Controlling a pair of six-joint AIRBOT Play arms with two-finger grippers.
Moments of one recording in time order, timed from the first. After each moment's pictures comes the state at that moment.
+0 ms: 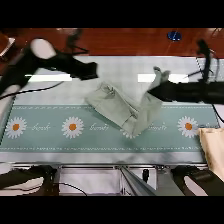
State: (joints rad) left arm -0.28 -1.39 1.41 1.03 -1.10 -1.54; right arm 0.17 -0.89 1.02 -0.80 1.11 1.46
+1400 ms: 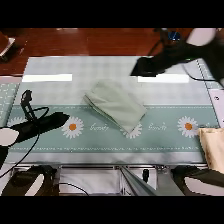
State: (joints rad) left arm -0.07 -0.57 0.37 0.92 -0.79 -1.59; right arm 0.23 -1.39 1.55 -1.04 1.32 1.50
